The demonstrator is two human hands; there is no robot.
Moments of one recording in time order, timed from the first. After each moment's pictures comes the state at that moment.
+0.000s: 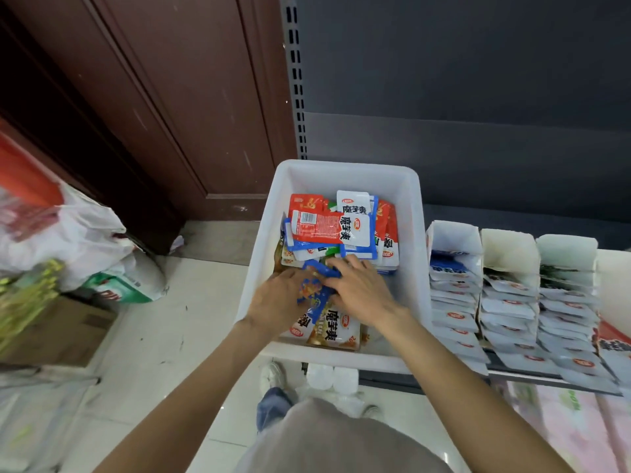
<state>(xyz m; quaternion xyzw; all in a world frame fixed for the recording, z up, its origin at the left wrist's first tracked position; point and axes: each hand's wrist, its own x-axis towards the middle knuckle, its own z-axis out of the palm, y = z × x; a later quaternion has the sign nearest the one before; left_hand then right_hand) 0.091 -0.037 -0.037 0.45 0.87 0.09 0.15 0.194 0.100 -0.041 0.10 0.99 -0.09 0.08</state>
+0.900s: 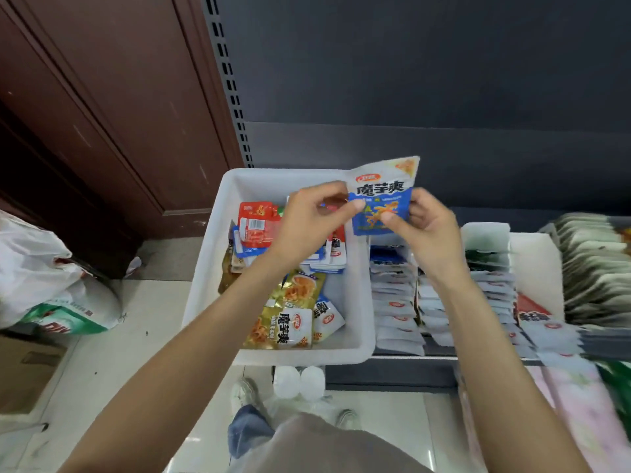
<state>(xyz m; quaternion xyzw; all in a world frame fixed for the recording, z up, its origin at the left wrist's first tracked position) 0.141 0.082 0.075 0.47 0.65 0.56 0.21 0.291 0.178 0.072 0.26 0.70 -0.57 -0.35</state>
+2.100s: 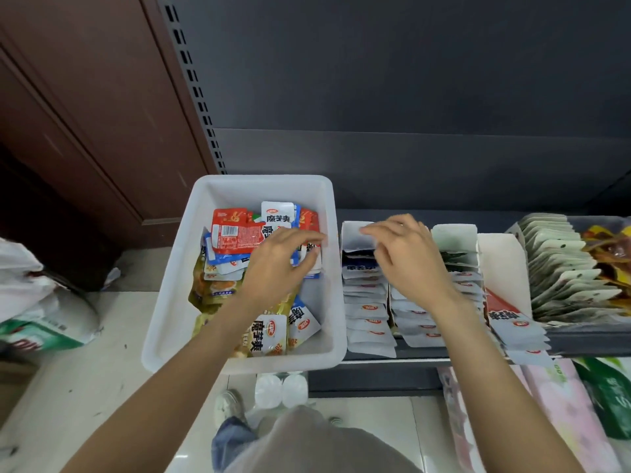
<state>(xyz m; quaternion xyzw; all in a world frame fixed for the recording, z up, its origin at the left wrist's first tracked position) 0.149 0.067 0.009 0.58 0.73 0.36 0.00 0.327 0.202 0.041 0.25 0.95 -0.04 -0.19</state>
